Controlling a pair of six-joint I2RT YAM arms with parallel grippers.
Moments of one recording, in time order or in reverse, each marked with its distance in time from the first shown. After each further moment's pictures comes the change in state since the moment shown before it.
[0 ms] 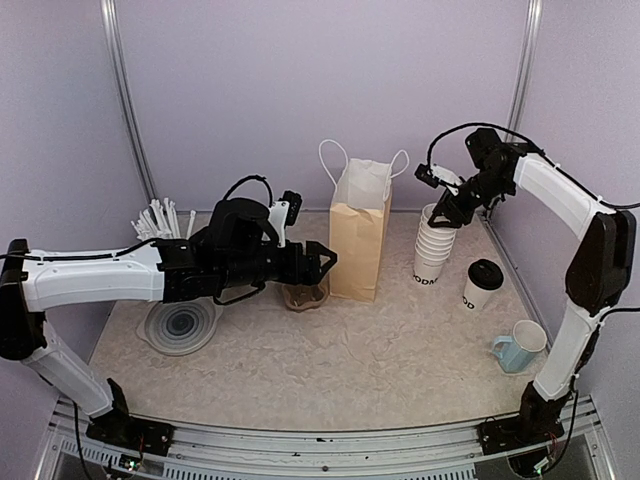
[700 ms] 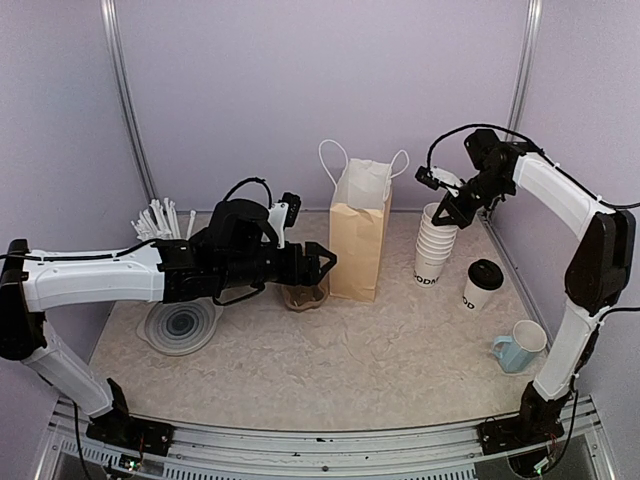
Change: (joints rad) left arm 0.006 -0.003 -0.009 -0.005 0.012 -0.009; right arm 0.007 0.007 0.014 -0.045 0.035 0.034
